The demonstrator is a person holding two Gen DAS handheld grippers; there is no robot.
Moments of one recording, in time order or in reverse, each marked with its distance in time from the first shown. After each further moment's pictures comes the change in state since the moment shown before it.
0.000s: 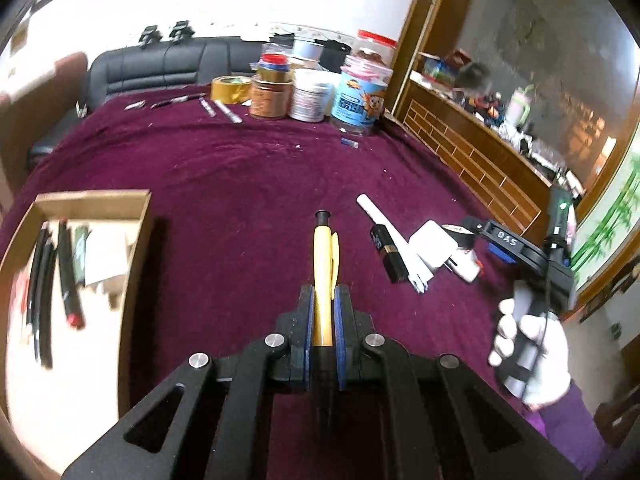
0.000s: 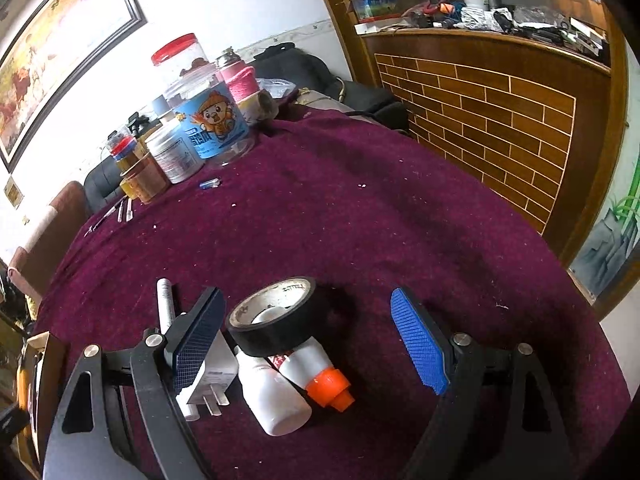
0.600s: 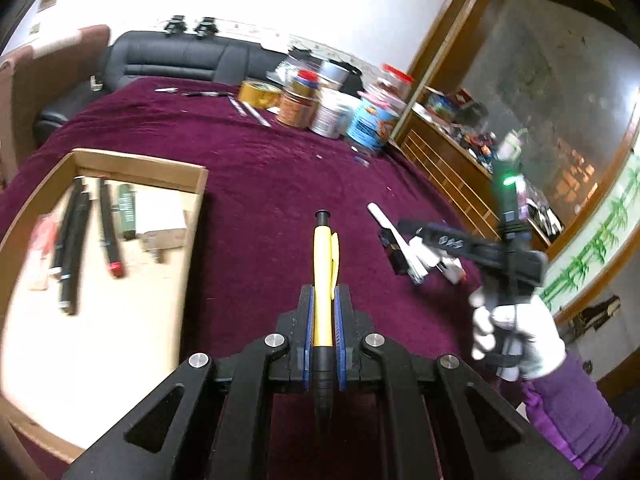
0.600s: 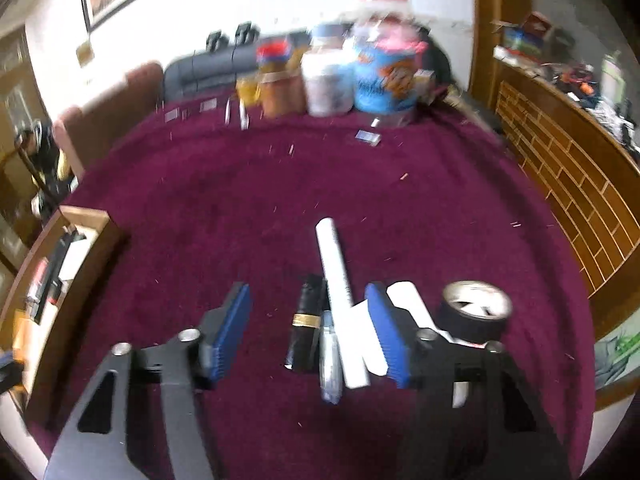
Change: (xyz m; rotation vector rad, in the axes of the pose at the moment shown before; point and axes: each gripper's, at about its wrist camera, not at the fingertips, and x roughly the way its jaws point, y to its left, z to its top) left arm -0.048 0.055 -0.031 -0.126 -0.081 -0.068; right arm 0.004 0.147 -0.029 -0.477 0.200 0.117
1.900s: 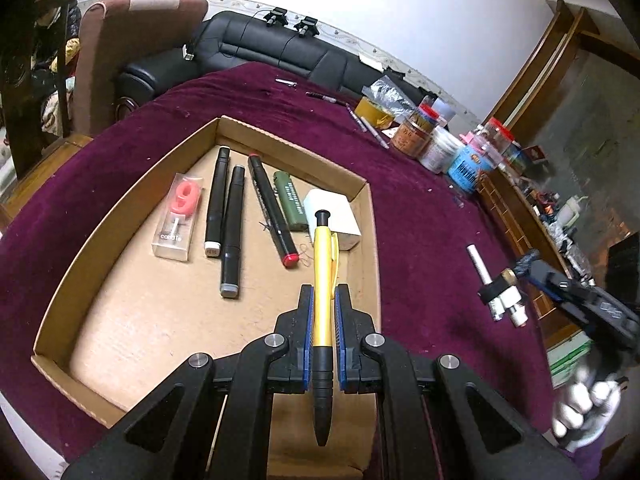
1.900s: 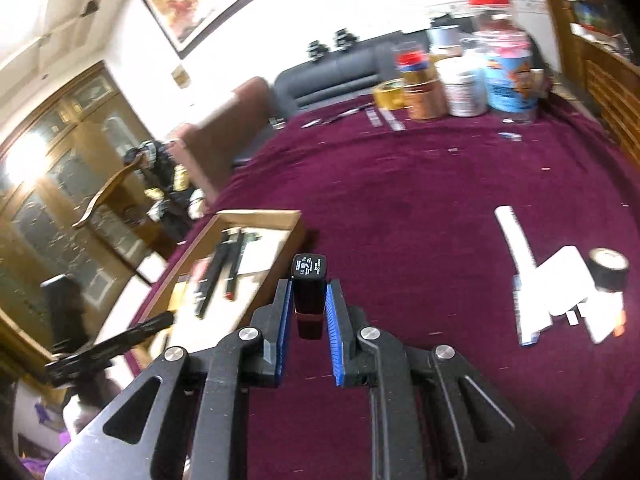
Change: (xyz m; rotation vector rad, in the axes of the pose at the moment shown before) left arm -0.032 0.116 -0.009 -0.220 -0.031 0.176; right arm -0.075 0.086 -0.024 0.028 -0.053 0.499
